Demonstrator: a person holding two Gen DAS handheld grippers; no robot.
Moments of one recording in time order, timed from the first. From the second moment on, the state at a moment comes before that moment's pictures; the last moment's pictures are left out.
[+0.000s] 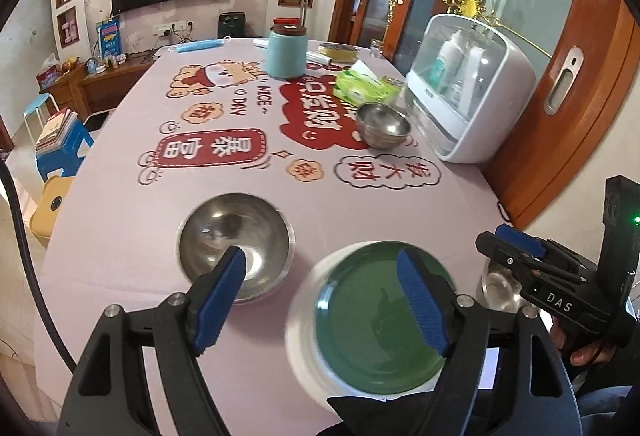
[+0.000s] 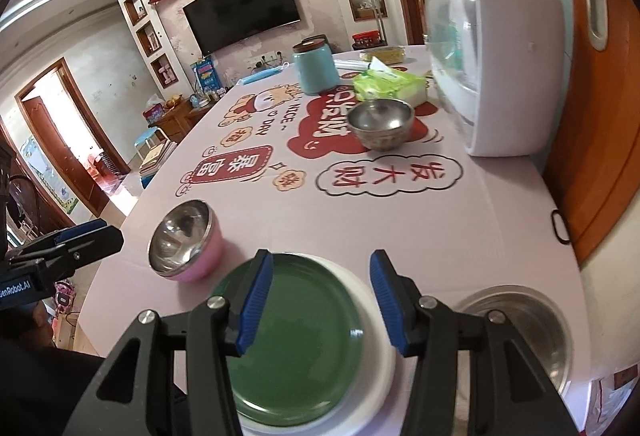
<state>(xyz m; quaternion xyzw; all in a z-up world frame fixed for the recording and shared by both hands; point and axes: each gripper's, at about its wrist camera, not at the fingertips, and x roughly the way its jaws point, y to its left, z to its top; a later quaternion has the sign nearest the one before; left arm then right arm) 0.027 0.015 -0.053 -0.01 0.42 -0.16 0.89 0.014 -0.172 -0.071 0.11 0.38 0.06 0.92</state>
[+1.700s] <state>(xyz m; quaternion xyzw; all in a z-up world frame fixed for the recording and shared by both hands) 0.149 0.118 -0.171 0.00 0.60 -0.18 0.78 0.086 0.010 -0.121 0.03 0.47 0.09 0.88</state>
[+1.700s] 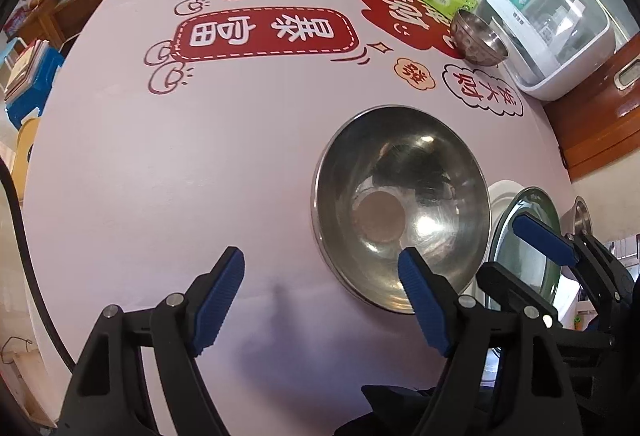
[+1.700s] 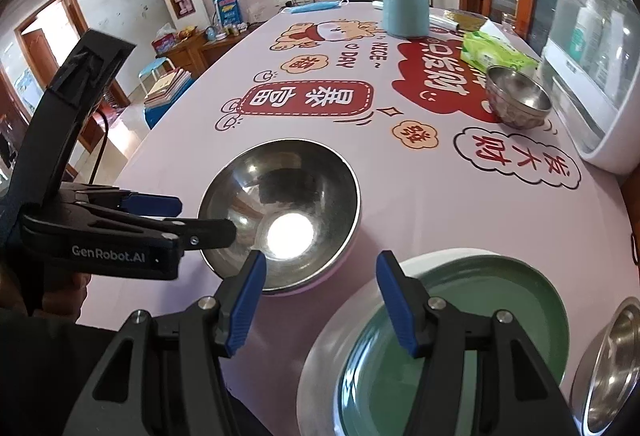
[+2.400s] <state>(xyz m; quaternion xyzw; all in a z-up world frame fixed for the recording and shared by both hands) 0.161 0.104 -0.191 -0.01 0.62 -0.21 0.76 0.102 0.013 -0.137 0.02 0.50 0.08 0.86</state>
